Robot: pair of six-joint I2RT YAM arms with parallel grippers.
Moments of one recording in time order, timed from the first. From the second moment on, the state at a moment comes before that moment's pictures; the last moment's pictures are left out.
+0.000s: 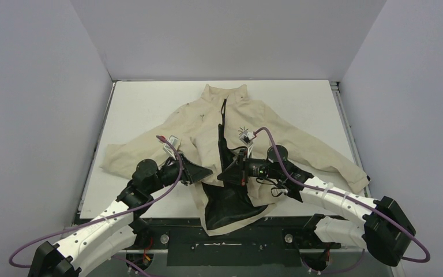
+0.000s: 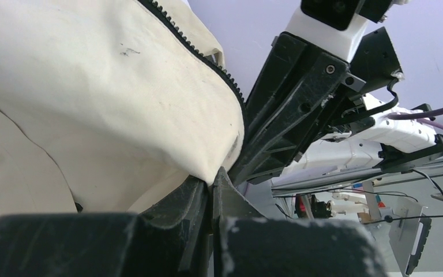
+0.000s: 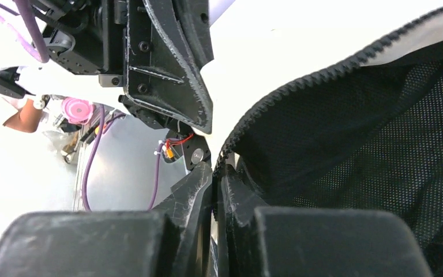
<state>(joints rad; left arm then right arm) -0.63 0.72 0.34 0.33 0.43 -1.04 0.78 1.11 0.55 0.38 -0.61 0.62</state>
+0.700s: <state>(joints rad) -0.63 0.62 0.51 -0.08 0.38 -0.81 0.79 1.05 0.54 0.41 -0.57 0.68</state>
